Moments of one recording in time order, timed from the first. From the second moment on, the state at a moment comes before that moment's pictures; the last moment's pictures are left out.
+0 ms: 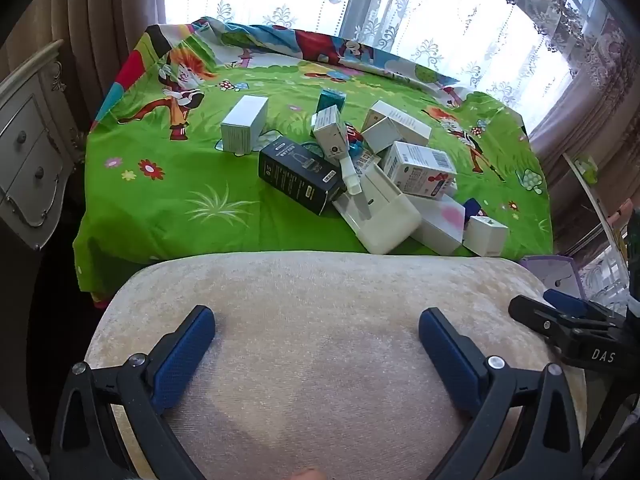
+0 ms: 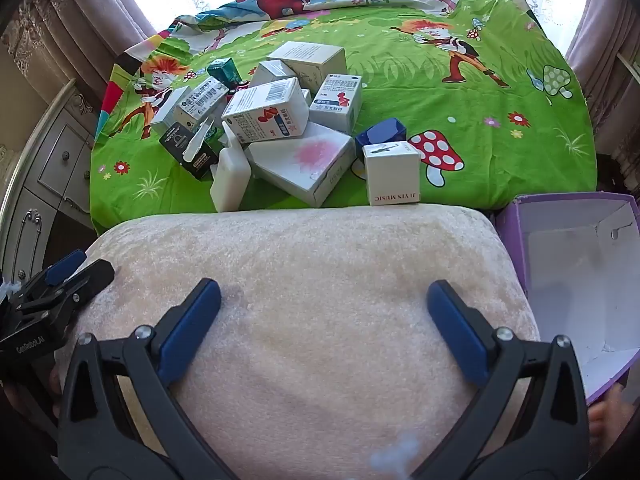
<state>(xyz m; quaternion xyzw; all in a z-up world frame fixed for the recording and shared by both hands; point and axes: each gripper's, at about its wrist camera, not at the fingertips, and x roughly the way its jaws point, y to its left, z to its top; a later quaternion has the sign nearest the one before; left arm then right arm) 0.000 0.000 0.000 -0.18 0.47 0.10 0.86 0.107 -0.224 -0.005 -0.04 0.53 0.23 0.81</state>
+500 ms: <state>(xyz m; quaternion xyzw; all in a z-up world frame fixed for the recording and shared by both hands) 0.000 -0.003 -0.004 -0.17 0.48 0.10 0.86 0.108 -0.227 -0.005 -0.04 0.53 0.23 0.81</state>
